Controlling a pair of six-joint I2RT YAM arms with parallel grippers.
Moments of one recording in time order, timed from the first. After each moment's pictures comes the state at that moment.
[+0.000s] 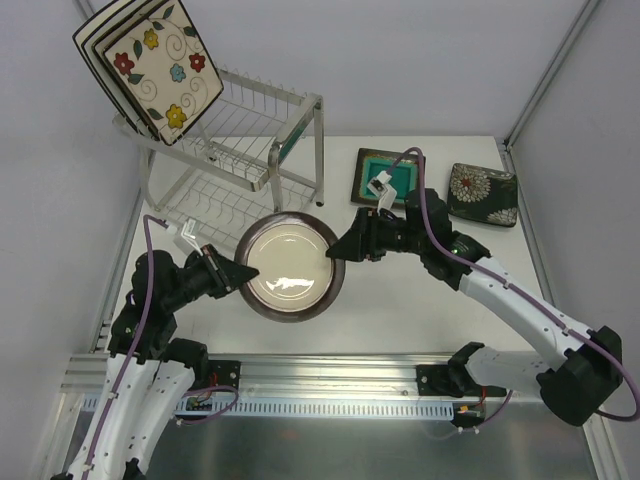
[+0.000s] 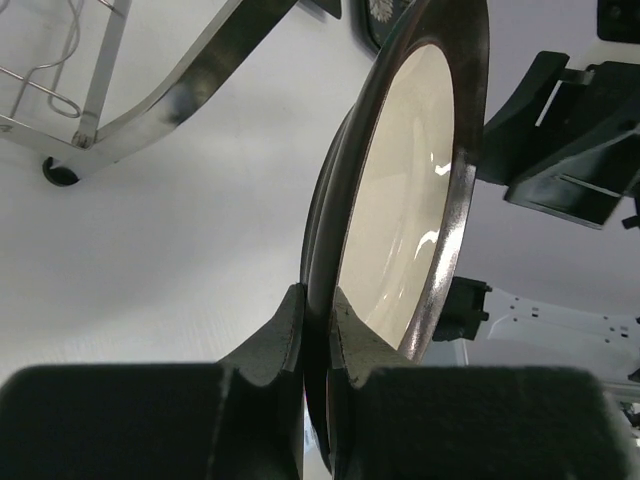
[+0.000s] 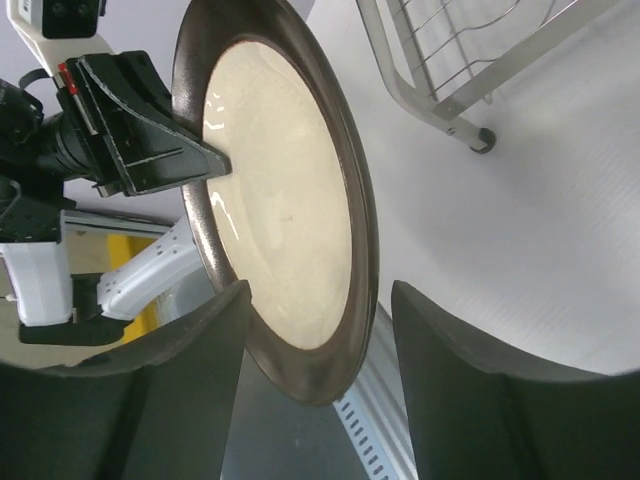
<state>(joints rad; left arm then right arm) -0.20 0.41 0.63 -0.55 0.53 -0.84 0.67 1.15 0.95 -0.19 -0.59 0.72</state>
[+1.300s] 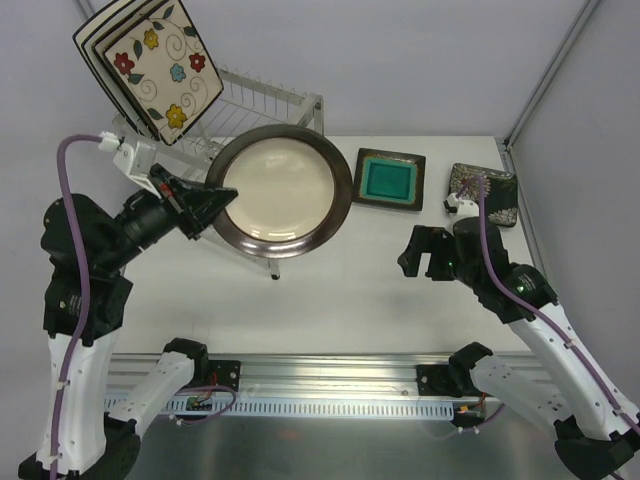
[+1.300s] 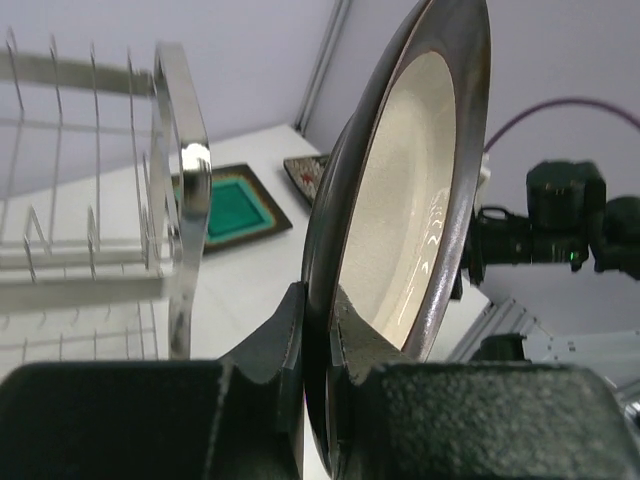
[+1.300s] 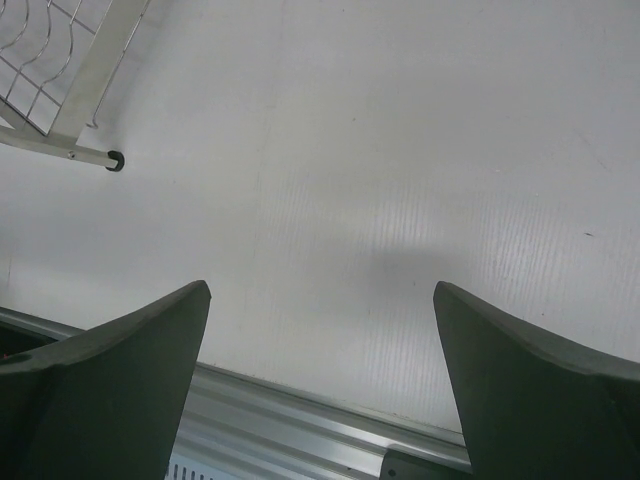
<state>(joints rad) -0.21 0.73 1.35 -0.54 0.59 -0.40 0.55 0.79 0.98 -0.86 0.11 0.46</state>
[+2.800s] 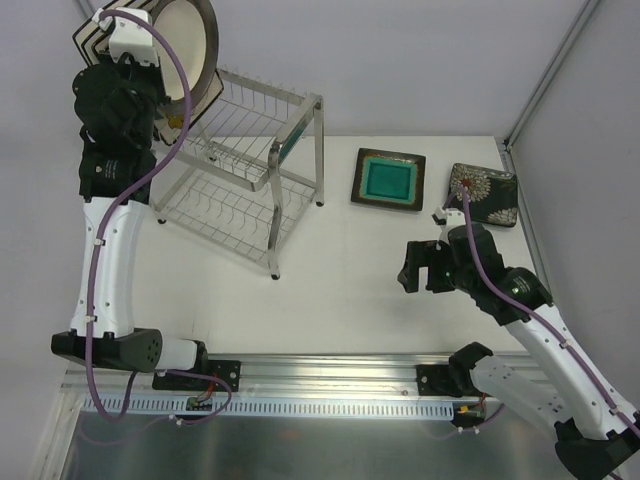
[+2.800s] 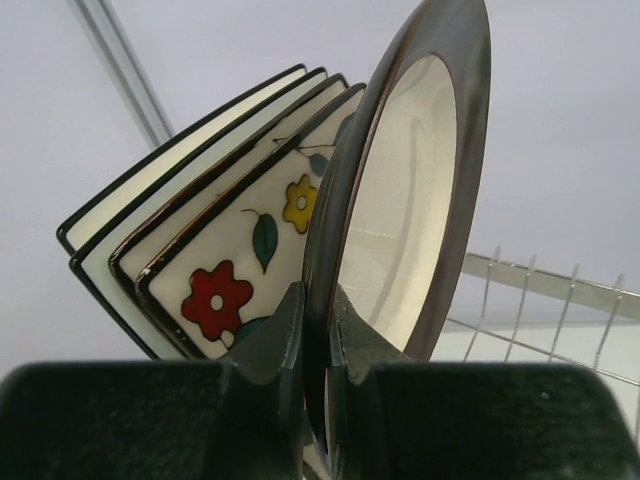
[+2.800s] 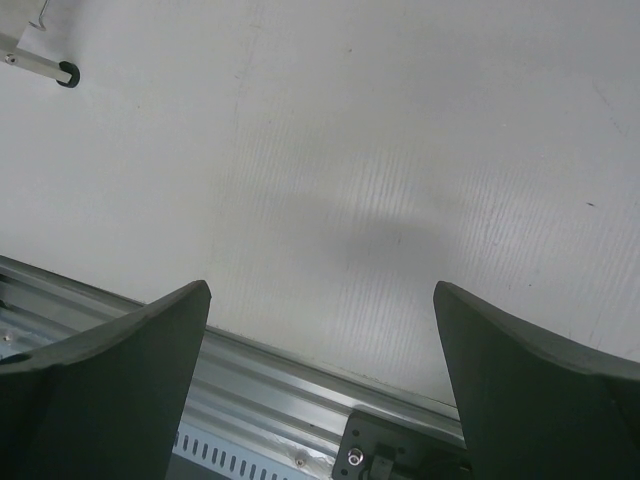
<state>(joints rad) -0.08 1.36 1.84 -0.29 -0.16 0.24 0.55 0.77 0.92 -0.92 0.04 0.36</state>
